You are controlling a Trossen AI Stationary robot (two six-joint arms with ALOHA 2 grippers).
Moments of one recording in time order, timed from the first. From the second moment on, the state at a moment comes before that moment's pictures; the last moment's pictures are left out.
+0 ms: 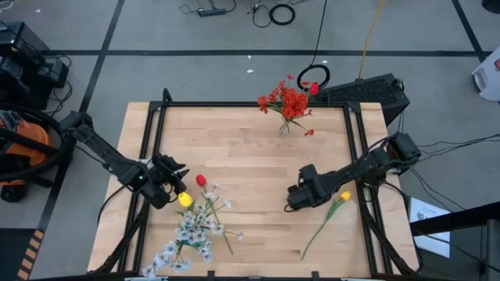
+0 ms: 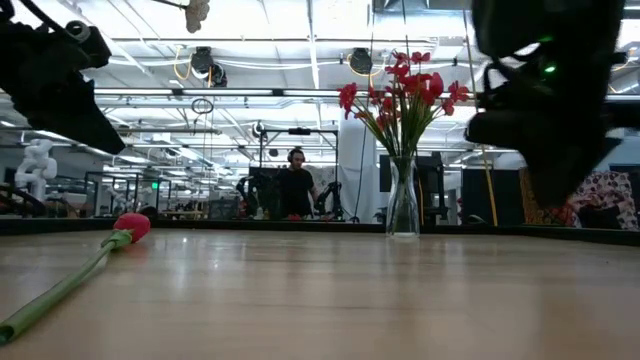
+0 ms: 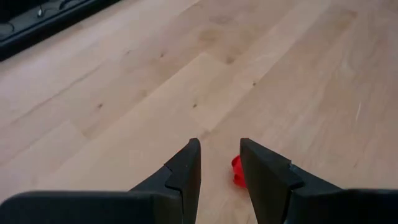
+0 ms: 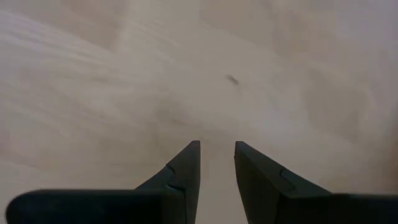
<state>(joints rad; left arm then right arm) -0.66 0.87 0.48 -0.89 -0.84 -1.25 0.37 1.66 1.02 -1.11 0.33 1.64</state>
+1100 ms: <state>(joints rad) -0.63 1.09 0.48 -0.79 -0.81 -1.22 0.75 1.50 1.02 -1.21 0.01 2.36</state>
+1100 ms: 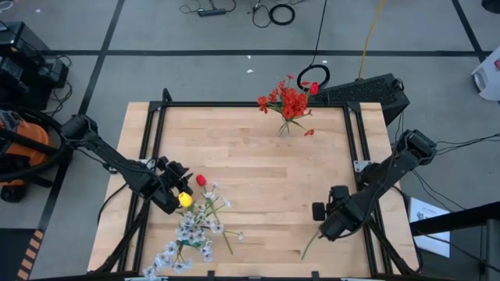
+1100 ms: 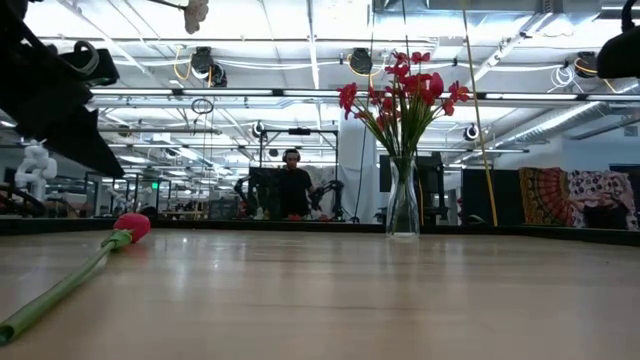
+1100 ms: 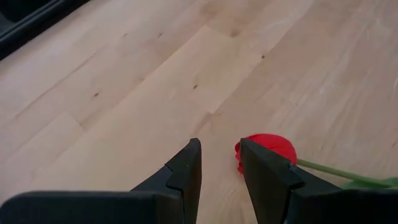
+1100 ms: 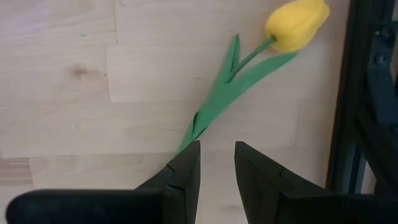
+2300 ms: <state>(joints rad) -0.63 1.09 0.48 -0.76 -0.79 -1.22 0.76 1.55 0.71 -0.70 0.06 2.30</state>
